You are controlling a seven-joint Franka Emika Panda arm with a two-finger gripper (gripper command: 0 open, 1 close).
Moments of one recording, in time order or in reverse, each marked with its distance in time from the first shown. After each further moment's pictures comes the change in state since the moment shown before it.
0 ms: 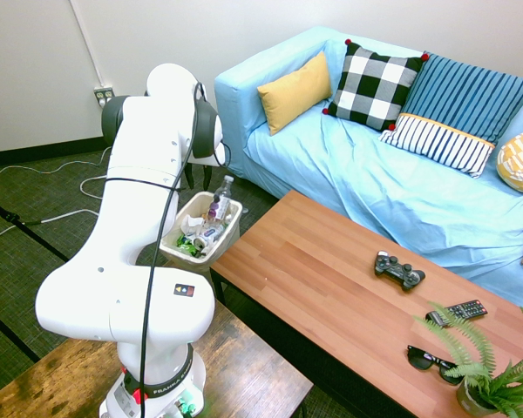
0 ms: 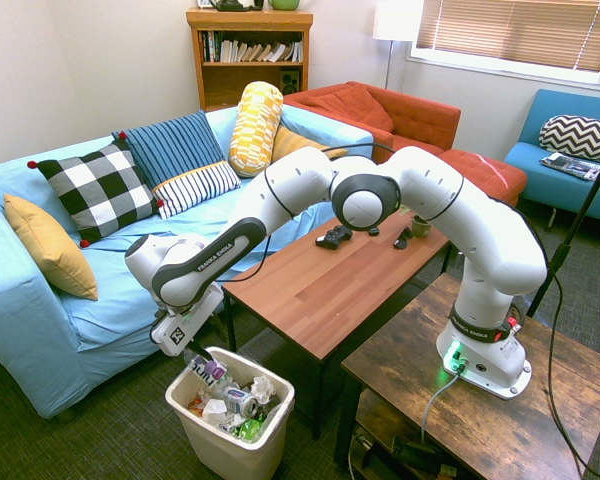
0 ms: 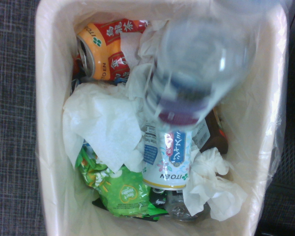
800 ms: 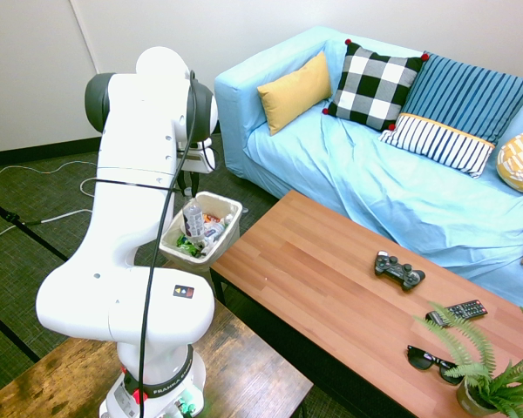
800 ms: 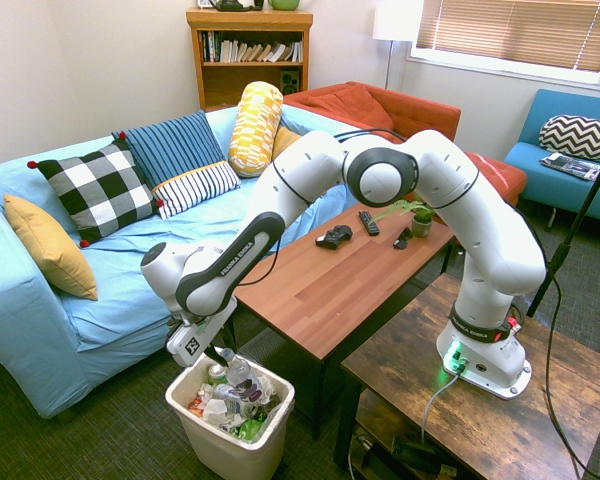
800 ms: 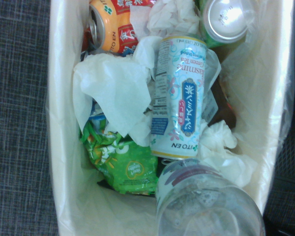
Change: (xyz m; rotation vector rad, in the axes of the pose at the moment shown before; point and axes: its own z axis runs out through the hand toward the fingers) arm -0.039 0.022 0.021 0.015 0.013 -0.017
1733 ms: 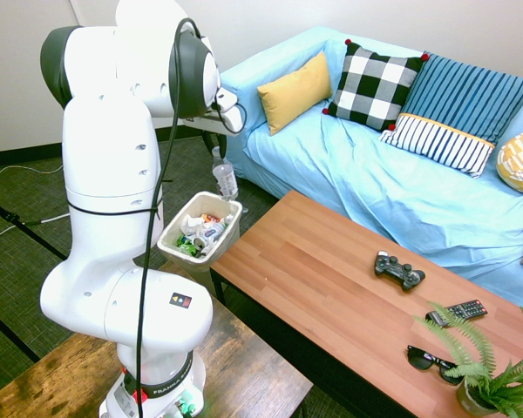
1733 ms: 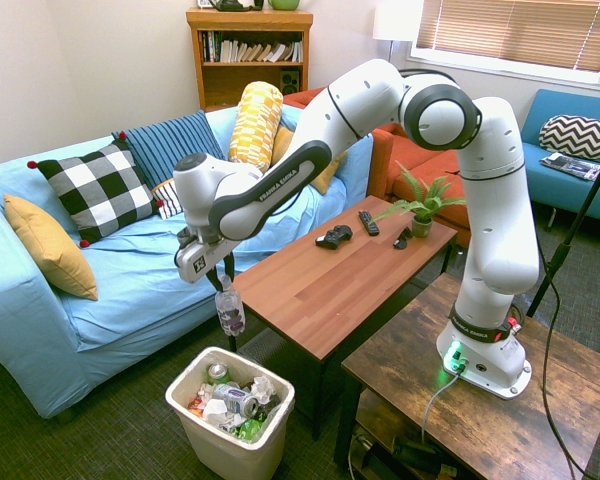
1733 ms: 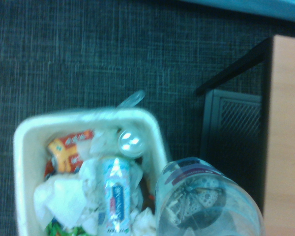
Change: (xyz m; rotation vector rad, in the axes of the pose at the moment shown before) arm 0.035 0.114 -0.137 0.261 0.187 0.114
